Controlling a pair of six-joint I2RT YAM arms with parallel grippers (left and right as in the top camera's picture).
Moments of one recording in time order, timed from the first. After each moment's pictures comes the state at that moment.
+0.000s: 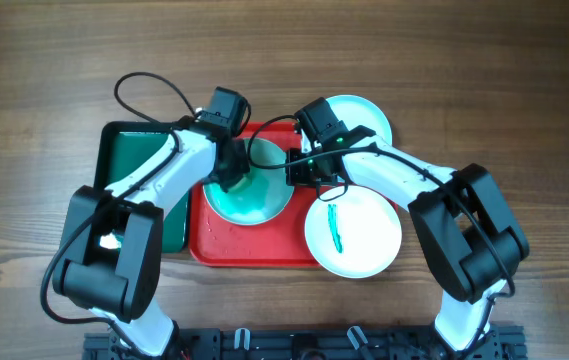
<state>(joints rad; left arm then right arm) -0.34 1.83 1.13 -0.71 -0.09 -0.54 0.56 1.97 1.18 -0.44 -0.32 0.58</state>
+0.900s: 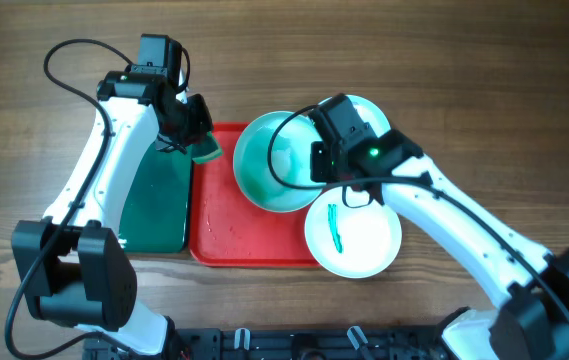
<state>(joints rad) -0.12 1.76 1.43 -0.99 0.12 -0.44 0.63 1.58 1.20 -0.76 0.15 0.57</state>
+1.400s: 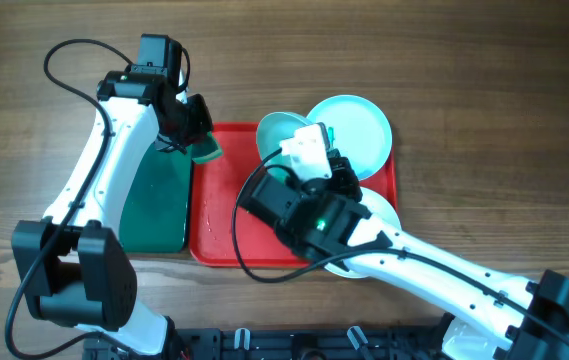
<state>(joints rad) -0.12 1.76 1.43 -0.99 0.12 -0.44 1.02 1.55 1.20 -0.84 1.01 0.51</state>
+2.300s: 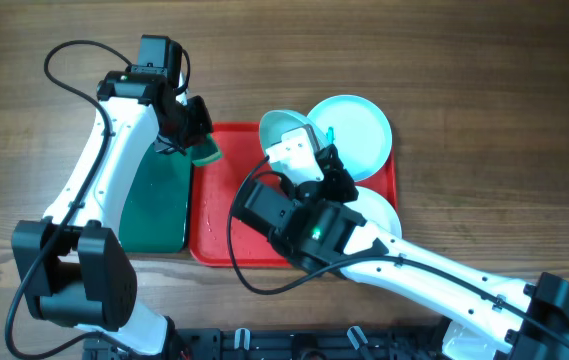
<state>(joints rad) -0.12 1.76 1.43 -1.01 0.12 -0.44 1.06 1.55 1.20 -0.80 1.11 0.41</state>
